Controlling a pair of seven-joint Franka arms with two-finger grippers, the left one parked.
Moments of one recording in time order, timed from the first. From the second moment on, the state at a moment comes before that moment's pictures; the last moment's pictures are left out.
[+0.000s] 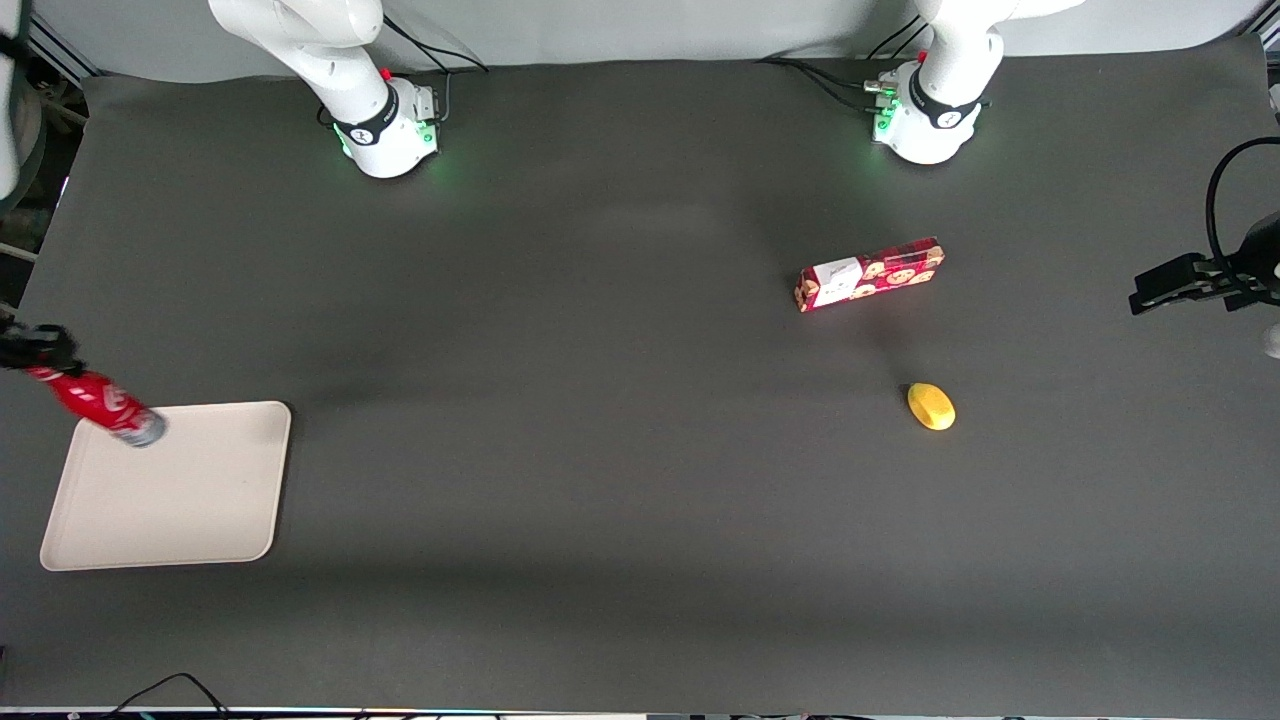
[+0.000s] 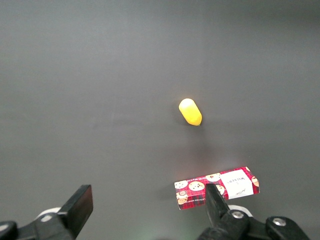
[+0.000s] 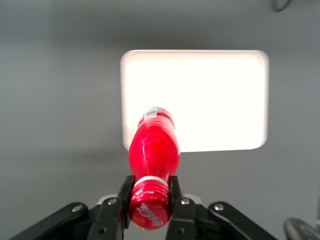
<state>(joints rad) -0.14 0.13 -0.14 -1.65 -0.07 1.85 -0.28</state>
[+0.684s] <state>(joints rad) -0.41 0.63 -0.20 -1.26 0.00 1.95 -0.61</state>
